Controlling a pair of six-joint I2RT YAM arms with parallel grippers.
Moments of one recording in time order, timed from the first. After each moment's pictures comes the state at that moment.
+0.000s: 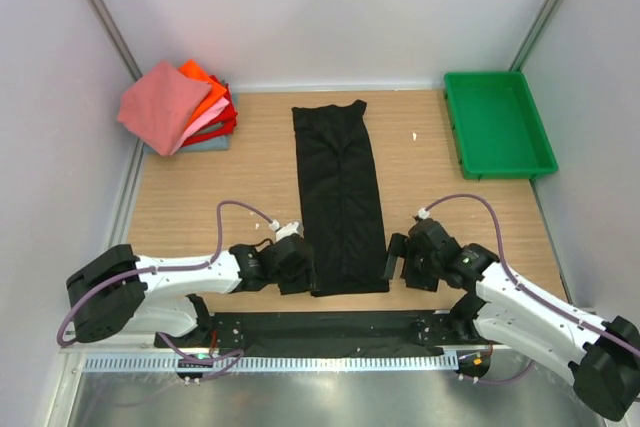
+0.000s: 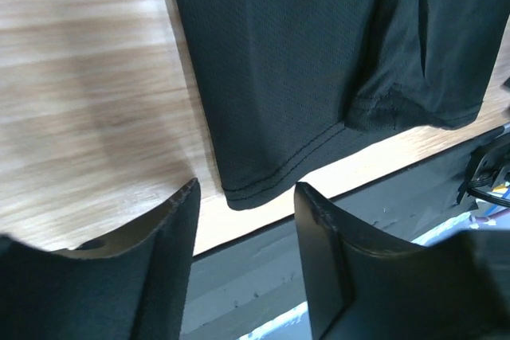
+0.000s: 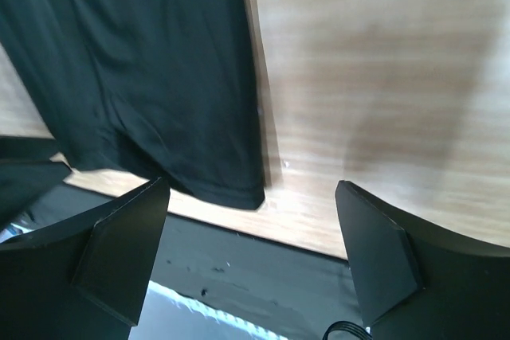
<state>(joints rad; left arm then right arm) -1.09 1.26 0.52 -0.23 -0.05 -1.15 0.64 0.78 0.40 -0.63 -0.09 0.90</state>
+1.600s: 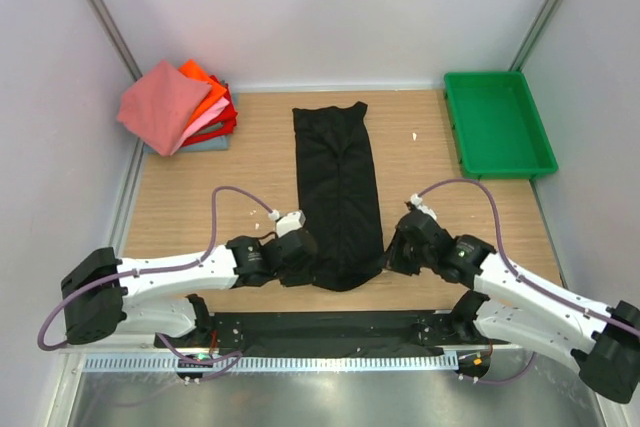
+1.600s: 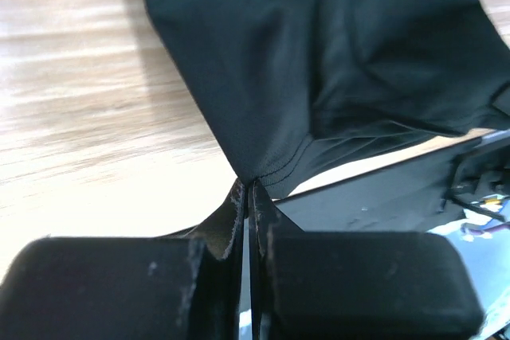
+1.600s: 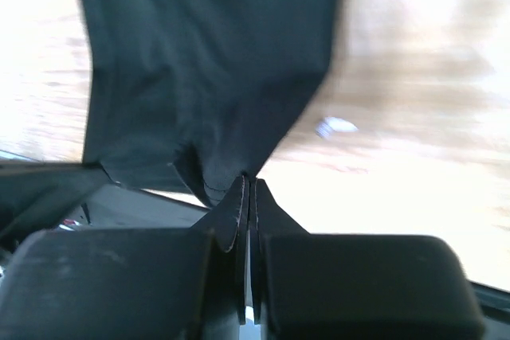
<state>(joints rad) -1.16 1.21 0.66 -0.45 -0.18 -1.17 0.81 0.81 0.48 -0.59 0.02 1.05</state>
